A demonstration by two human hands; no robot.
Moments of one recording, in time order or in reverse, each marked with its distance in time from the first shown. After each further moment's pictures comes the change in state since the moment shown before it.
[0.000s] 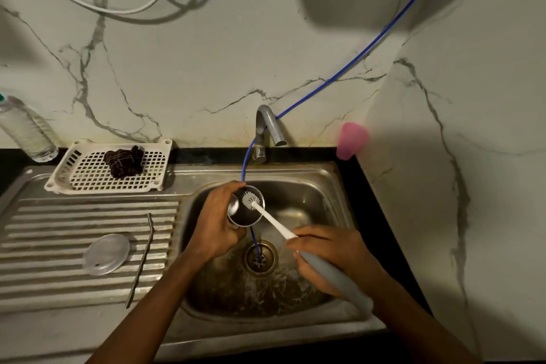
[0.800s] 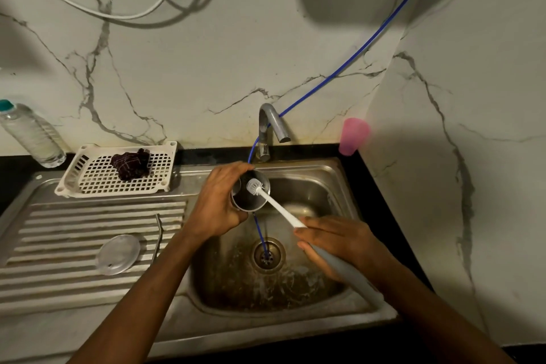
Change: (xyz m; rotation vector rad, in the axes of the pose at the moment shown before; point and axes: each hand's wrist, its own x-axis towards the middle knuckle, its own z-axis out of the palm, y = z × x) left_hand 0.029 0.014 -0.034 0.180 -0.078 0.243; right_hand -0.001 0.001 -0.003 -0.194 0.004 -0.112
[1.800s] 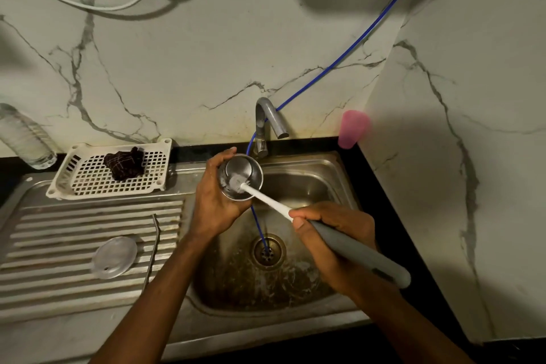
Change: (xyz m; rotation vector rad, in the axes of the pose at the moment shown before) left_hand 0.002 0.010 0.014 -0.339 0.281 -0.194; right_hand 0.030 -0.042 0.012 0.504 0.437 0.414
